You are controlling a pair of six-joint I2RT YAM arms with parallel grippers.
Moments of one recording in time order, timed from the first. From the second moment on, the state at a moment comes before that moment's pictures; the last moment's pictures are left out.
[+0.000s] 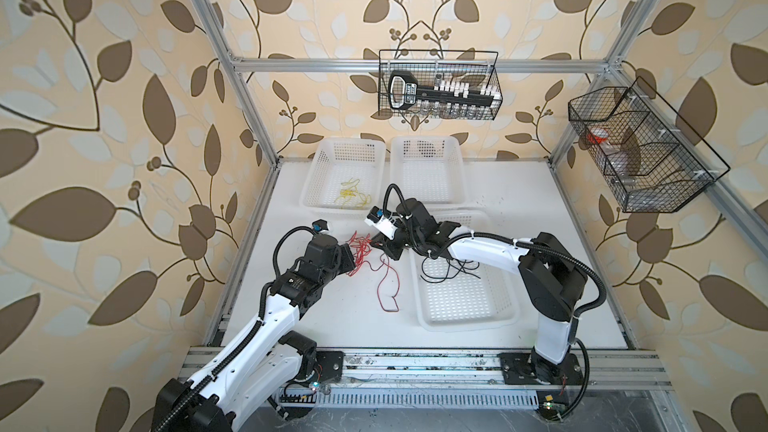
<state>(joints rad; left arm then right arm) -0.36 0.83 0.53 -0.37 -0.06 -0.69 0.82 1.90 1.31 -0.05 -0.33 -0.15</state>
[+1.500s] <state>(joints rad) -0.36 0.96 0.56 -0.38 -0.11 -0.79 0.87 1.82 1.30 0.10 -0.29 -0.02</state>
